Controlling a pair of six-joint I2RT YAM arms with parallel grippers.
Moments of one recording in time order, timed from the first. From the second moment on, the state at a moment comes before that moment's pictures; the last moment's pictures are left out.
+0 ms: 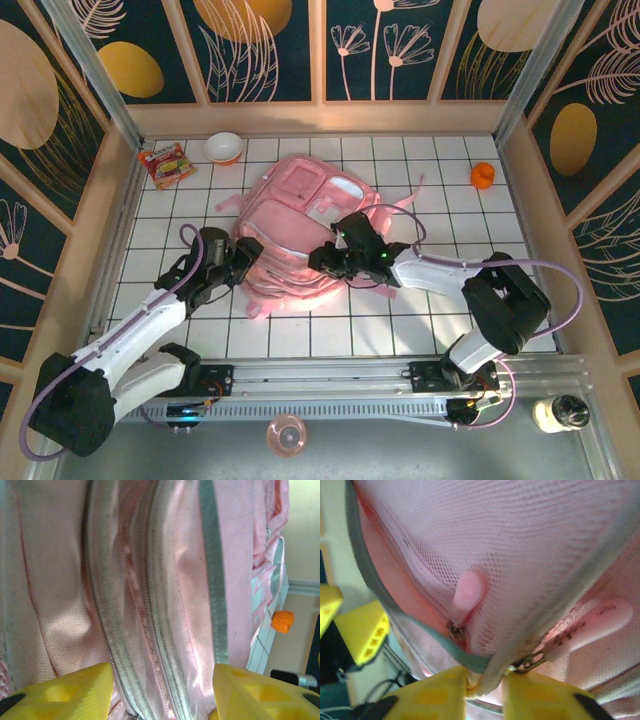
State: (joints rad) left arm -0.44 1.00 0.52 -0.23 0.13 -1.25; right arm 0.79 1.55 0.82 0.02 -0.39 1.02
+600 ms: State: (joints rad) left arm -0.44 1.00 0.74 -0.24 0.29 -0.02; right arm 0.63 1.51 0.95 -0.02 -0.45 0.88
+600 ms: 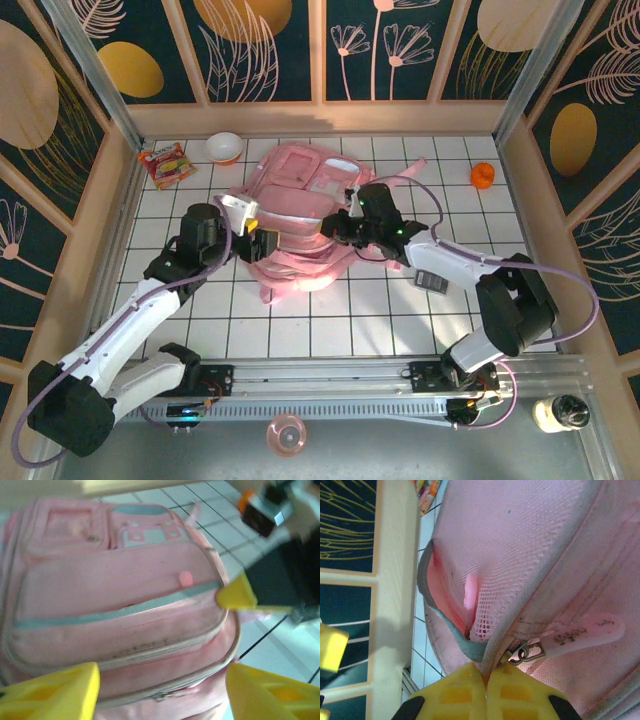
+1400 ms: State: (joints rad) left arm -0.45 1.28 0.81 -0.31 0.25 0.90; right arm 0.57 1.48 1.05 -0.26 -0.60 0.64
